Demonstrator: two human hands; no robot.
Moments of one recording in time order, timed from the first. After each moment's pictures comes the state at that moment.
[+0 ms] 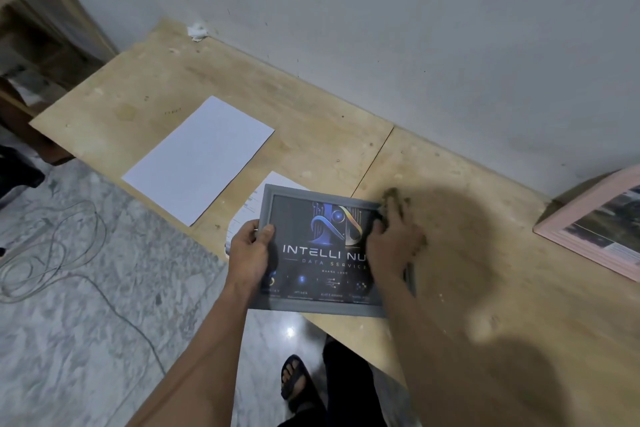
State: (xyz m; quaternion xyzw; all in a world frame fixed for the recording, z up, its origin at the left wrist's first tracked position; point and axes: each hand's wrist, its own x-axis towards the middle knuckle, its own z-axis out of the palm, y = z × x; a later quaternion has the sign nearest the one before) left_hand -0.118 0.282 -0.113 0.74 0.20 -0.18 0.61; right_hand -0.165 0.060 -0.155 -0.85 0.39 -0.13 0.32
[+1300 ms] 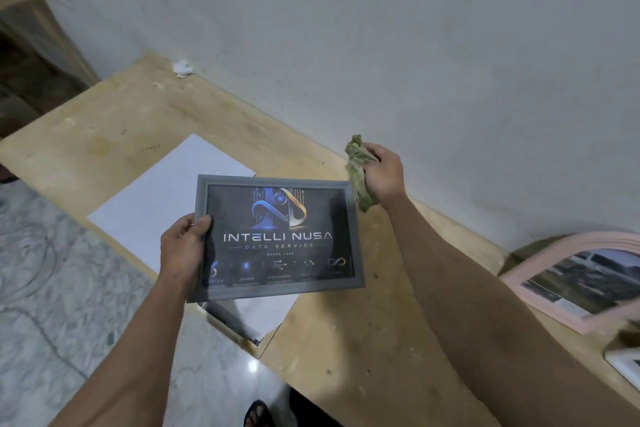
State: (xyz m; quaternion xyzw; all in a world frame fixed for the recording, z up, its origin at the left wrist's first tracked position) left_hand -0.018 0.310 -0.067 0.71 0.24 -0.11 0.66; right_hand 0.010 -0.032 -0.039 -0.80 0.28 -0.09 0.52
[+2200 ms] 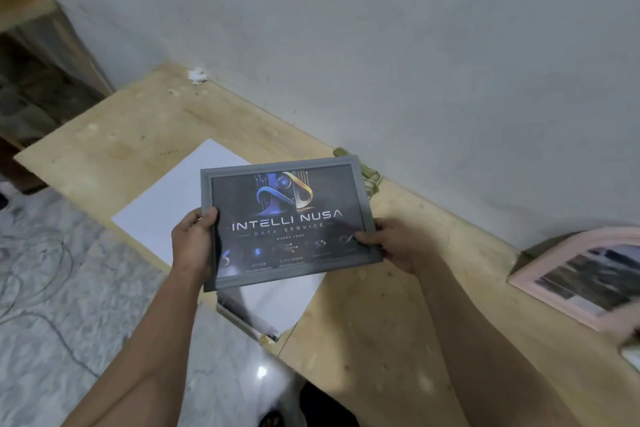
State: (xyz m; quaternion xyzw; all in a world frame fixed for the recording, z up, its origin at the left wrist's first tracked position) left_hand -0.010 0.319 -0.044 0.66 0.24 -0.09 0.70; right_hand -0.090 -0.003 -0.051 -0.65 0.27 0.22 0.68
